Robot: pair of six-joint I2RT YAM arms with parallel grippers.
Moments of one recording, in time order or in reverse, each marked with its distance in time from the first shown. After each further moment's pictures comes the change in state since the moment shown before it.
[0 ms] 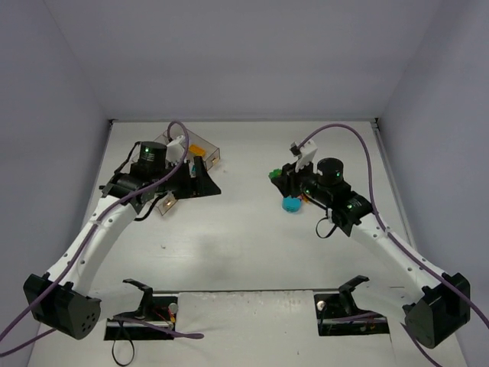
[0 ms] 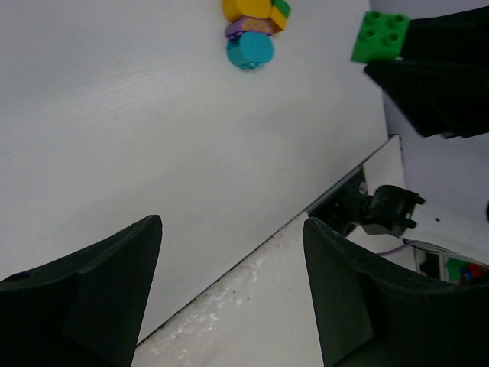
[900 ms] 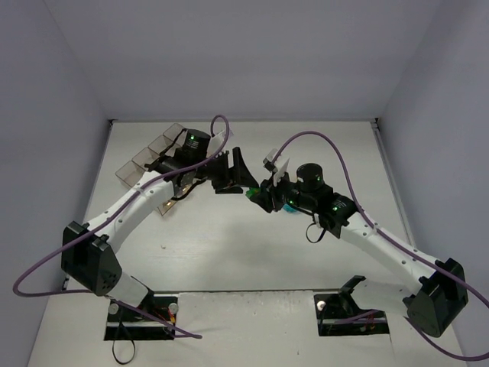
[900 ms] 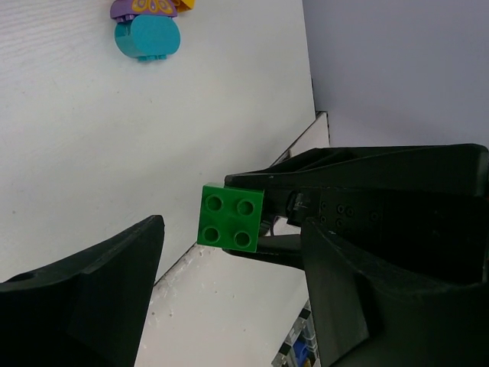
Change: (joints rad) left arm -0.178 0.320 0.167 0.196 0.145 -0.277; right arm 0.181 0.060 0.023 -0.009 -0.143 -0.070
